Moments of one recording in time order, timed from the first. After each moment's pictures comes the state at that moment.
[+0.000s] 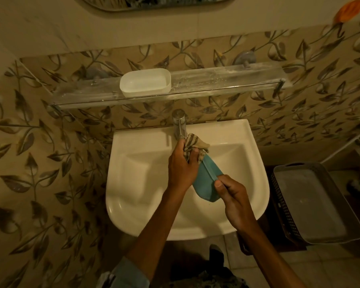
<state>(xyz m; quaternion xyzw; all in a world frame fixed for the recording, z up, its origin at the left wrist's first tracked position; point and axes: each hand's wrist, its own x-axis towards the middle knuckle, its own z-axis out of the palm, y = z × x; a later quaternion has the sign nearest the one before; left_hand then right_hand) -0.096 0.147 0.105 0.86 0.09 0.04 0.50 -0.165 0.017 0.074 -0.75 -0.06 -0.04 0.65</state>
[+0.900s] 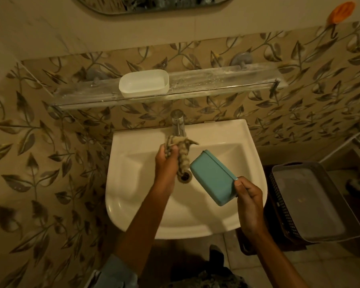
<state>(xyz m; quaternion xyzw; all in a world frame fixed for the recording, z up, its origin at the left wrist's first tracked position) -0.088 0.172 0.089 0.67 0.21 0.00 0.71 -0.175 -0.006 0.060 -0.65 0.03 -0.05 0.76</state>
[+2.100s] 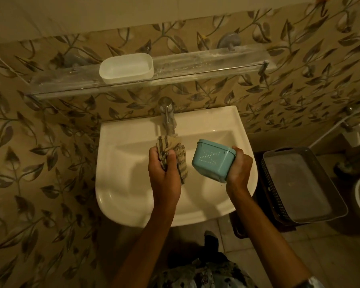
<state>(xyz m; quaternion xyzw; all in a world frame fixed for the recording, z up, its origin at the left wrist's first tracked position) -0.157 0.141 0.116 0.73 0.17 0.14 0.65 -0.124 -0.003 0.066 -0.61 0.34 -0.09 0.71</state>
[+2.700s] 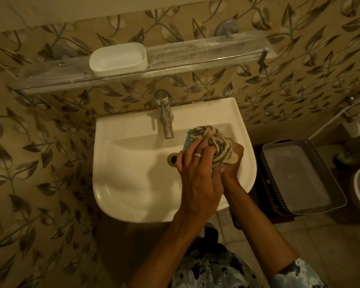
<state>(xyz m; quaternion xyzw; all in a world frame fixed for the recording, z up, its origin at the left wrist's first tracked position) -0.176 0.086 0.106 0.89 -0.08 0.18 0.40 -0.124 0.009 0.056 -0.70 0.23 -0.13 0.66</state>
